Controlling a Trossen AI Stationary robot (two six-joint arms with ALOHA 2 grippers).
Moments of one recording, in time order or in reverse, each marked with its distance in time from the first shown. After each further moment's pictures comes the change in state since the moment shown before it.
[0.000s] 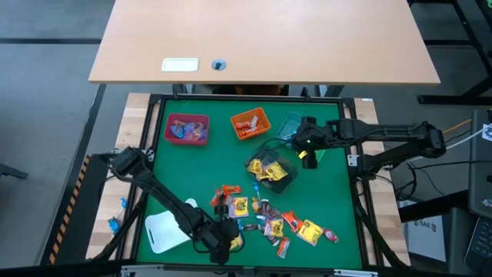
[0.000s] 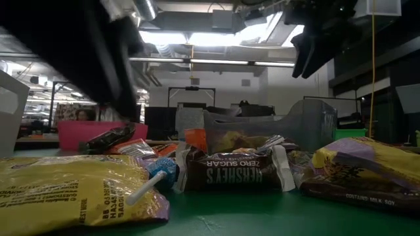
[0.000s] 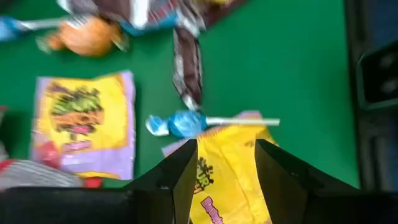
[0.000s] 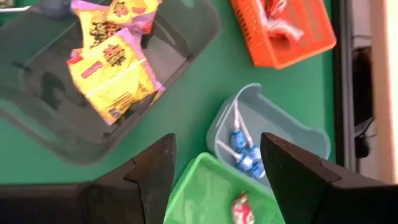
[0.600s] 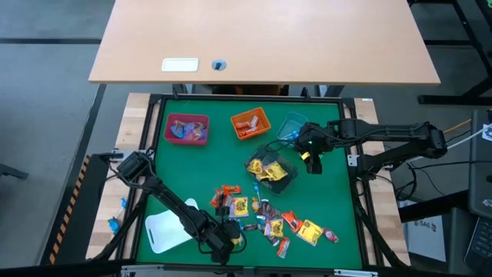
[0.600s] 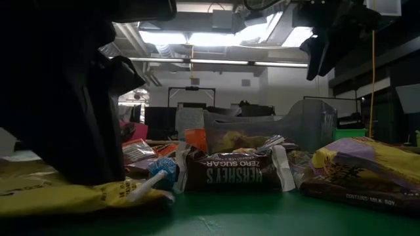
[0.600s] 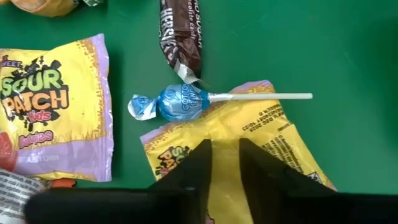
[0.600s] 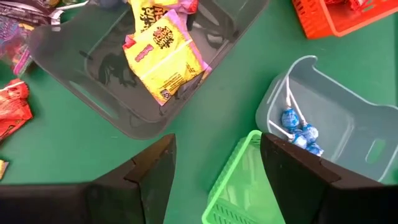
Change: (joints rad) left arm 0.010 0.089 0.002 -0.002 0.037 0.017; right arm 0.000 -0.016 0.000 -0.091 -0.158 0.108
